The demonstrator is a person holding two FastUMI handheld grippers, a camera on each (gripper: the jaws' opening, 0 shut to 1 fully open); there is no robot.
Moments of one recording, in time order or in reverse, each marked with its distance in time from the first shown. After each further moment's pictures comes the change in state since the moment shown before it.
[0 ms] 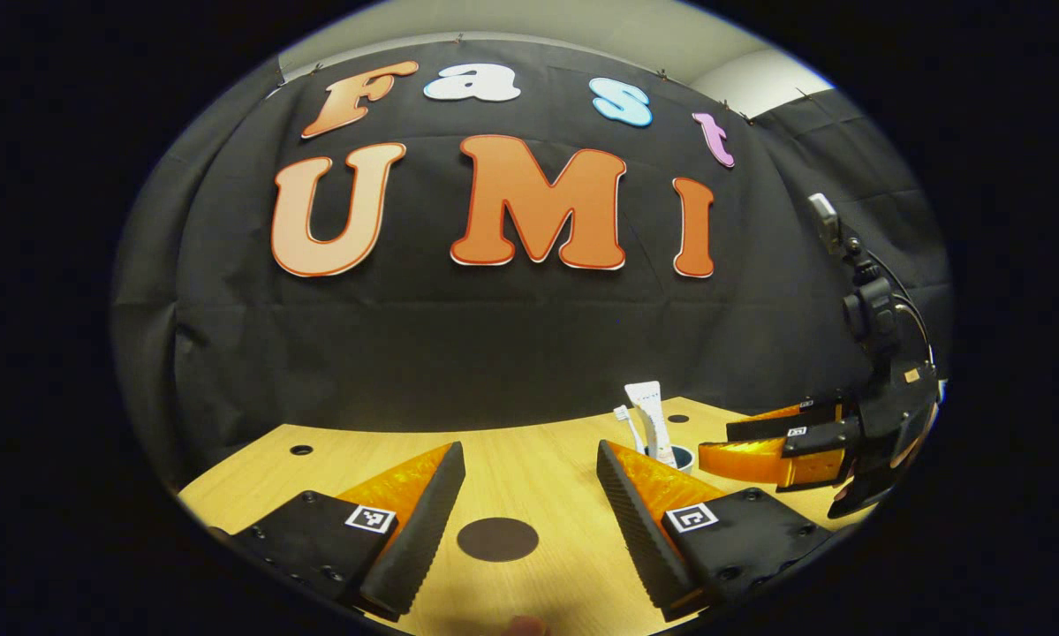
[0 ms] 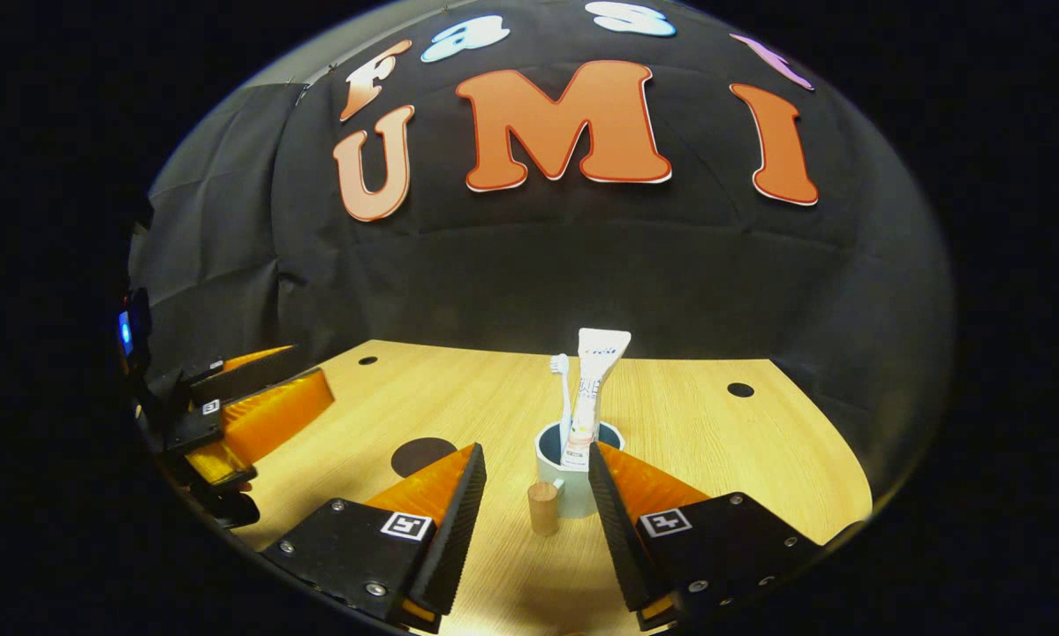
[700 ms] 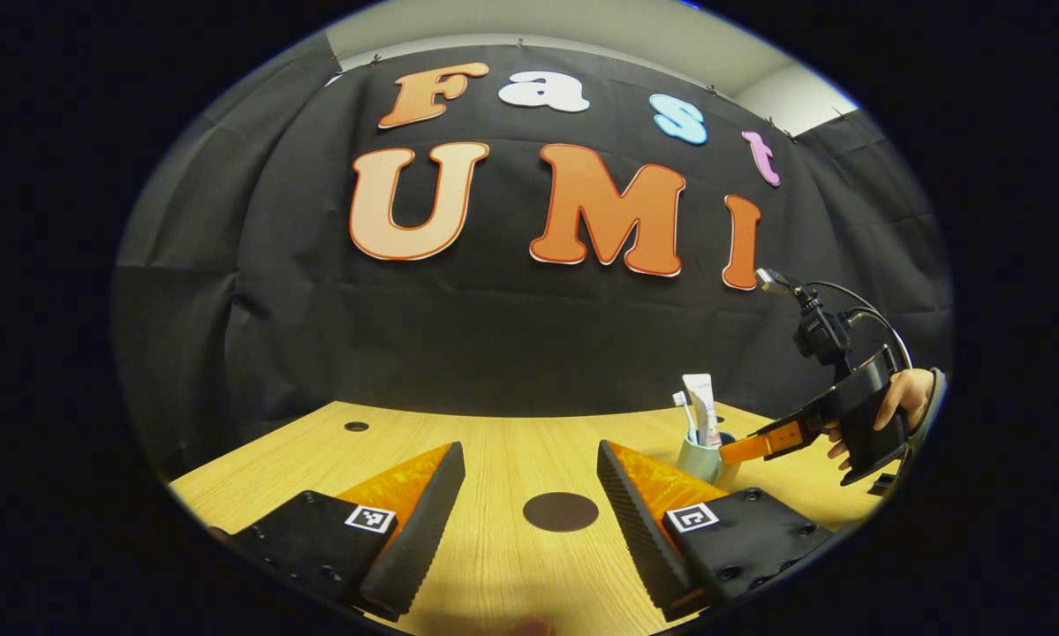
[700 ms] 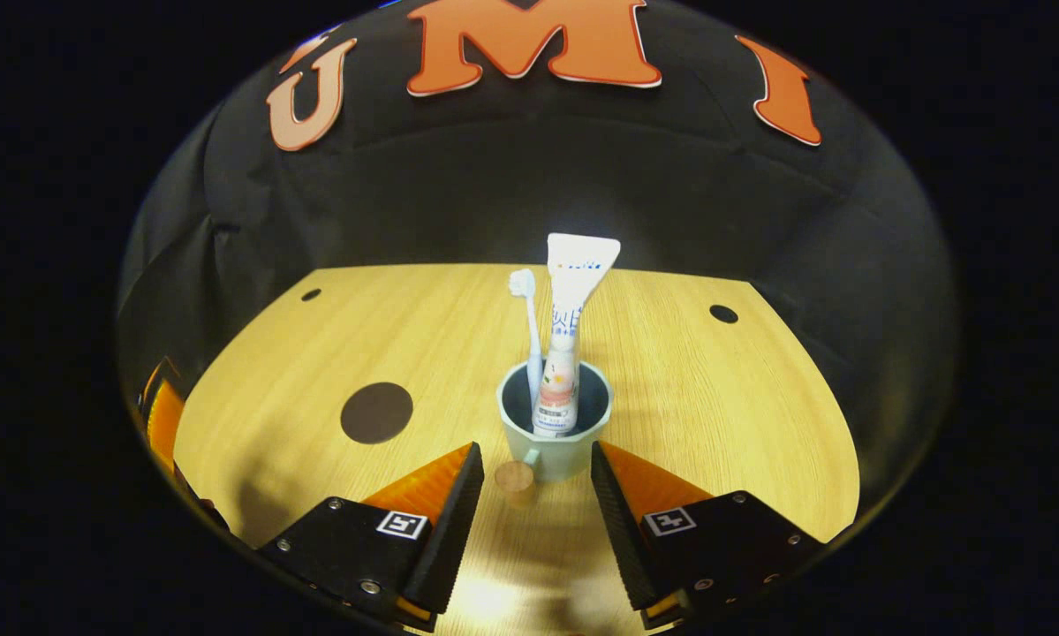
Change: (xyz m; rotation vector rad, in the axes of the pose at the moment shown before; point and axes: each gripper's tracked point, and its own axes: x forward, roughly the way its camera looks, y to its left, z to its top) left arm -0.054 0.079 -0.024 -0.084 -0.005 0.127; right arm 0.040 -0.016 -0.055 0.027 0.395 -0.136
